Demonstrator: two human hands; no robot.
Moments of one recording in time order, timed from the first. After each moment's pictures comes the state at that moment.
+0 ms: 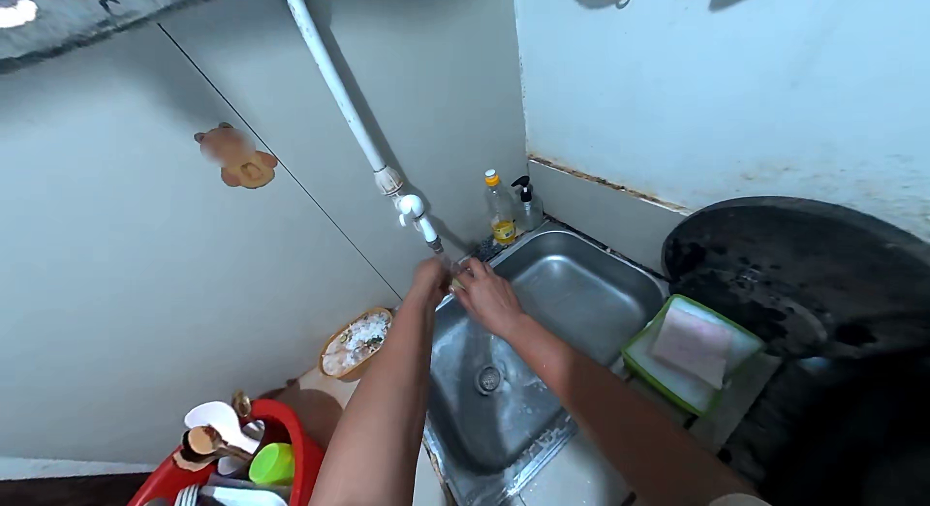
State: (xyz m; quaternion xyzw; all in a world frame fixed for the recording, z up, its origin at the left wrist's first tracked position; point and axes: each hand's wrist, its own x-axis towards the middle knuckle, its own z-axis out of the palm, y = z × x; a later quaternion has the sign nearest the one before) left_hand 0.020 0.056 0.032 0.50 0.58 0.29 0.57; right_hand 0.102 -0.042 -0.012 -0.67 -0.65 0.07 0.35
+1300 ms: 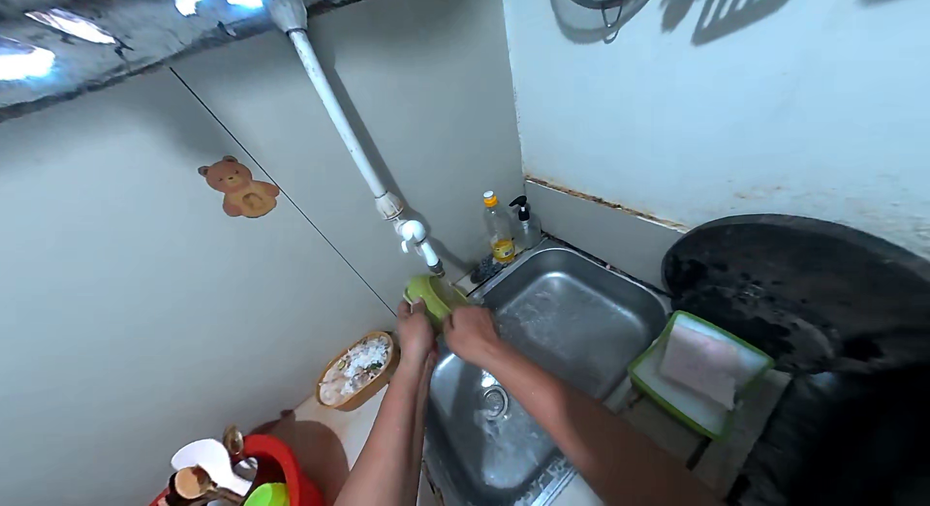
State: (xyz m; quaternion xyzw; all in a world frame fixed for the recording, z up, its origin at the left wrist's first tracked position) left_hand -0.023 0.013 0.010 0.49 0.49 0.45 0.55; right_hand 0.066 -0.043 0.022 -0.74 -0.54 0.29 0.28
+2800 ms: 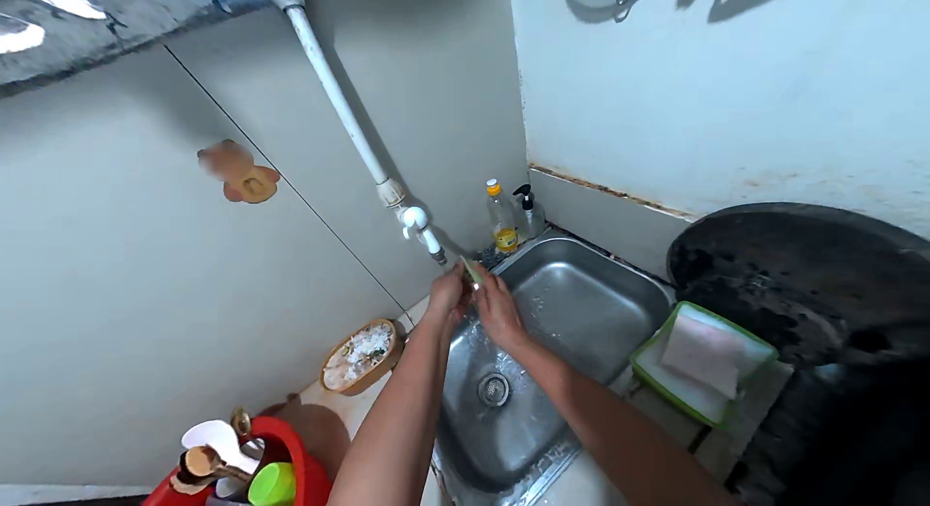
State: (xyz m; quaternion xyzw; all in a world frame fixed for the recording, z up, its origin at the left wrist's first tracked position) left_hand 0.031 0.038 0.018 0.47 0.49 0.33 0.66; right_hand 0.098 -0.037 -0.050 -0.66 -0.49 0.18 0.54
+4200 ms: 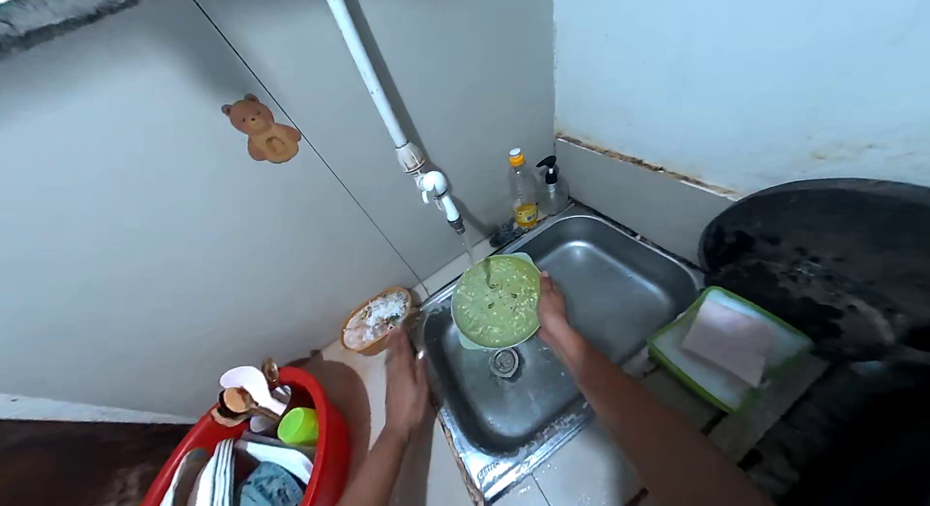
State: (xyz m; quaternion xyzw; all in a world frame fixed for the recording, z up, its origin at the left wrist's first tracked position) left_hand -0.186 -0.037 -0.117 0.81 0.52 0.23 0.12; right_hand 0.107 -0.078 -0.079 -0.61 -0.12 0.42 0.66
